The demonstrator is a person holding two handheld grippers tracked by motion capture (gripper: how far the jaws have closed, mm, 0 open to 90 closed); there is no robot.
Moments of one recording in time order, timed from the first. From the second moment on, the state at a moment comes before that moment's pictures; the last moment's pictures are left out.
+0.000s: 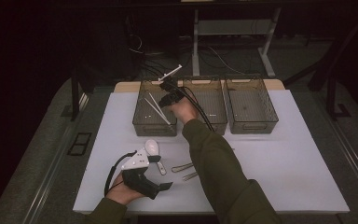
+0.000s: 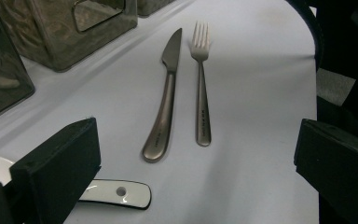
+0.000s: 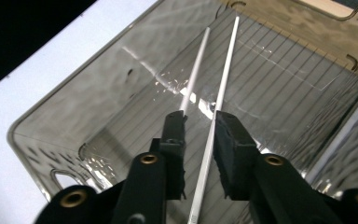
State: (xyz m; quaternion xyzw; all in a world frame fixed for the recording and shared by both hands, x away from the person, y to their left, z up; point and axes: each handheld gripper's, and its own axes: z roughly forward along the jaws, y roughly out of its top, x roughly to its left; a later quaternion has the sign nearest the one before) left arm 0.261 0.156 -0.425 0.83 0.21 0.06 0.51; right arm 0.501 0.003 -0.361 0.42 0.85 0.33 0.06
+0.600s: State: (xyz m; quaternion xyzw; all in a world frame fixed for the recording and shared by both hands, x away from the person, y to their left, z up) left arm 0.262 0.157 -0.426 0.84 0.21 0.06 0.50; right arm 0.461 -0.040 -0.344 0.33 0.85 0.40 0.04
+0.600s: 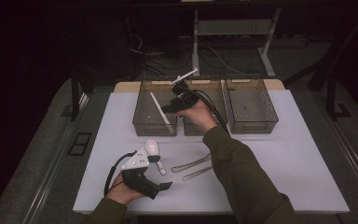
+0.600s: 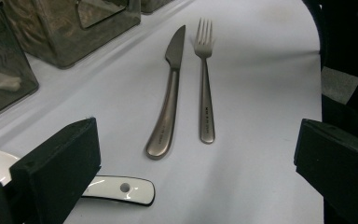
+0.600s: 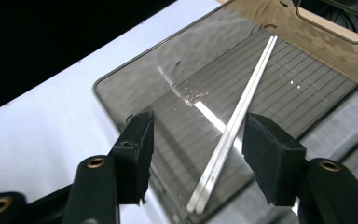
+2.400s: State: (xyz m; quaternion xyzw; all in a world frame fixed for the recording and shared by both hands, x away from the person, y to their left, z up) left arm 0.266 0.164 -0.425 0.84 0.25 0.10 0.47; right arm 0.266 -0.292 -0.422 0.36 0.80 0.47 0.11
